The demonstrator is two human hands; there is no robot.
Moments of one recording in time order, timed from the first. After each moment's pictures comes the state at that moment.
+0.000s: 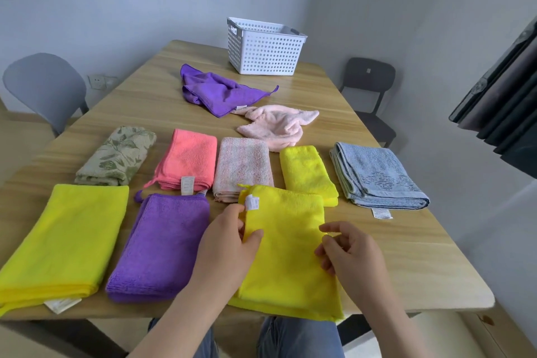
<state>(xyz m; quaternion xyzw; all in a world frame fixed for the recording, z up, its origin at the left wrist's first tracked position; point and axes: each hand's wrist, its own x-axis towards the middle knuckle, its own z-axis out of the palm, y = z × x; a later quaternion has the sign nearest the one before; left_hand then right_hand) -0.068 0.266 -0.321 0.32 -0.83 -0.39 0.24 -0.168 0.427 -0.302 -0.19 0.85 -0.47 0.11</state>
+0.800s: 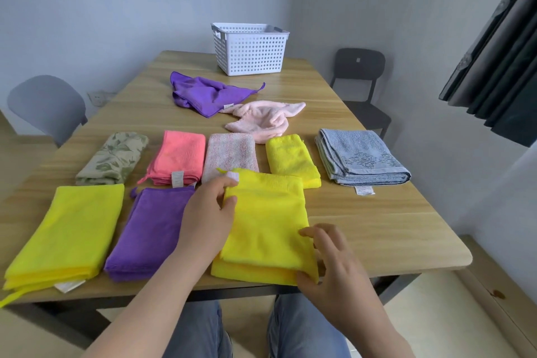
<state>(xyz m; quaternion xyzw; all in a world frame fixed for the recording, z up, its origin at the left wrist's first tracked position) -0.068 0.259 -0.311 0.27 -0.83 -0.37 0.31 -0.137 0.476 -0.341 -0.42 0.84 -0.34 -0.01</state>
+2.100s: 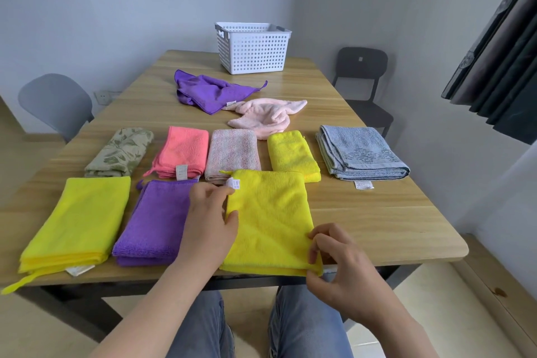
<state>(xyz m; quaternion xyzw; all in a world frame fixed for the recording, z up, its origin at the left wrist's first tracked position) -0.050 0.269 -0.331 0.26 -0.87 -0.27 0.31 -0.143 0.494 -0.332 -0.46 0.81 -0.36 0.06</state>
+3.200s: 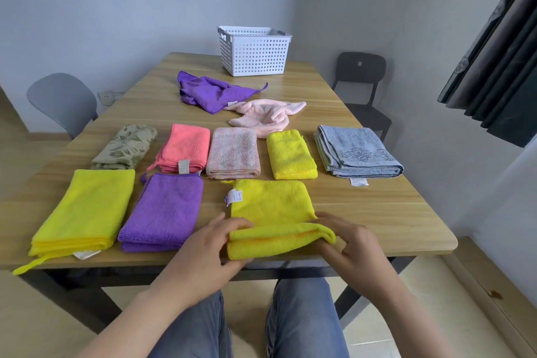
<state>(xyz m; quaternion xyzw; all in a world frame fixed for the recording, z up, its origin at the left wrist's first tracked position) 0.003 0.291 -0.341 0.11 -0.92 -0.32 0.18 -0.154 0.503 -0.321 -0.47 0.79 -0.39 0.02</state>
